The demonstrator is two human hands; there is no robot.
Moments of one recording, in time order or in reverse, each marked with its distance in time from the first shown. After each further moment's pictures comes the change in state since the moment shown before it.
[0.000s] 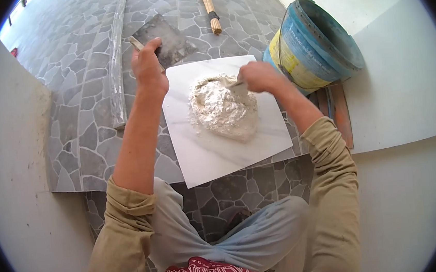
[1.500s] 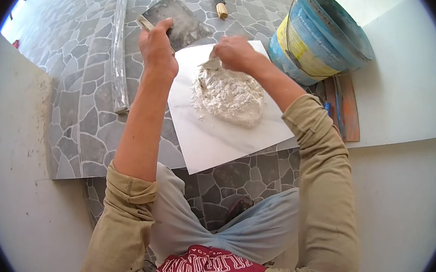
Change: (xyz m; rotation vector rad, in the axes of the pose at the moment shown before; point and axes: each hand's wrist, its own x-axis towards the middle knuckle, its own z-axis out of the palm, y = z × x) left_hand -0.020 0.001 0.011 0.059 -0.054 -0.007; right_hand 0.037 -0.057 -0.011 0.036 0.307 -0.223
